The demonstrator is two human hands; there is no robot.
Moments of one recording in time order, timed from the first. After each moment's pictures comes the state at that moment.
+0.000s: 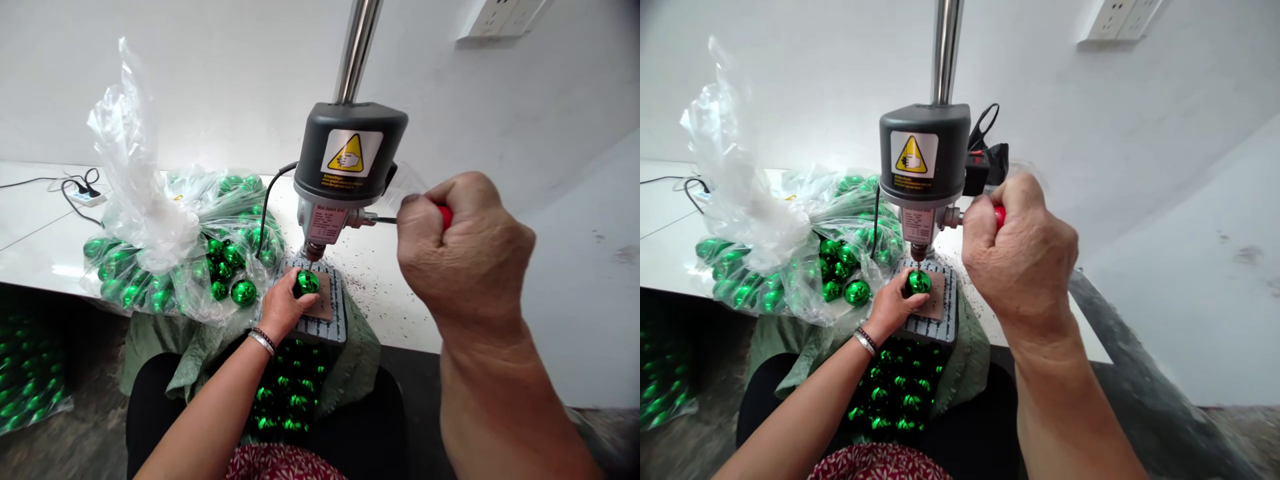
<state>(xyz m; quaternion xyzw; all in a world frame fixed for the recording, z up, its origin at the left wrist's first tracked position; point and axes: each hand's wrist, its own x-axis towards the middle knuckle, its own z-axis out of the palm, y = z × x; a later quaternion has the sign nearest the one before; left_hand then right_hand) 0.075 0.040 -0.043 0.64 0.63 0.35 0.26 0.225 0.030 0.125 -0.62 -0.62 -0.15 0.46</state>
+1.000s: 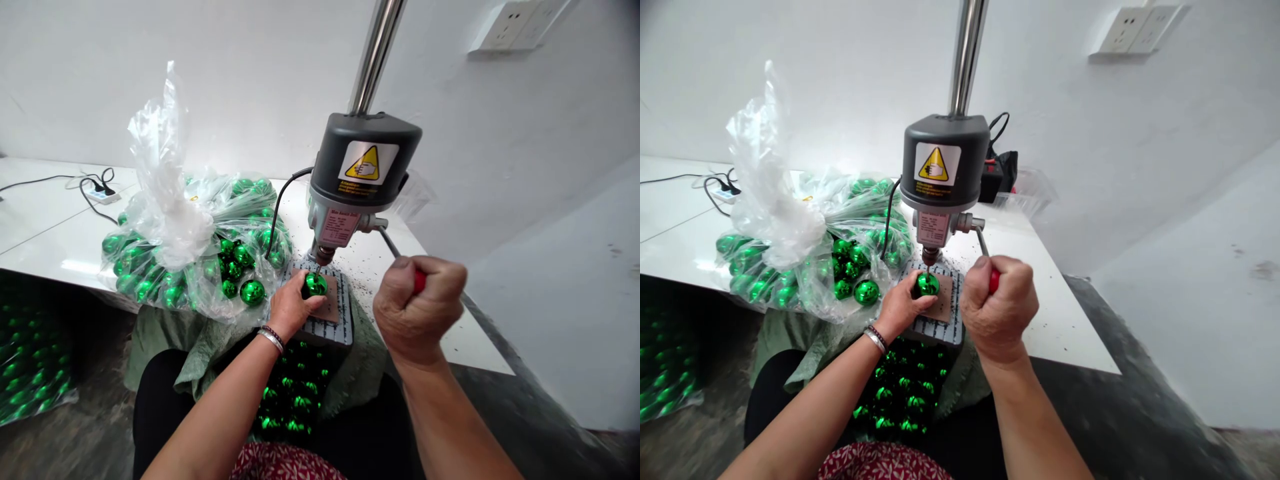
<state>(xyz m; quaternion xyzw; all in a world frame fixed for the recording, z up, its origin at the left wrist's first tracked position) 0.072 0.036 -0.042 0.64 0.64 0.34 0.25 0.219 0.024 0.037 -0.53 -0.59 -0.24 0.56</state>
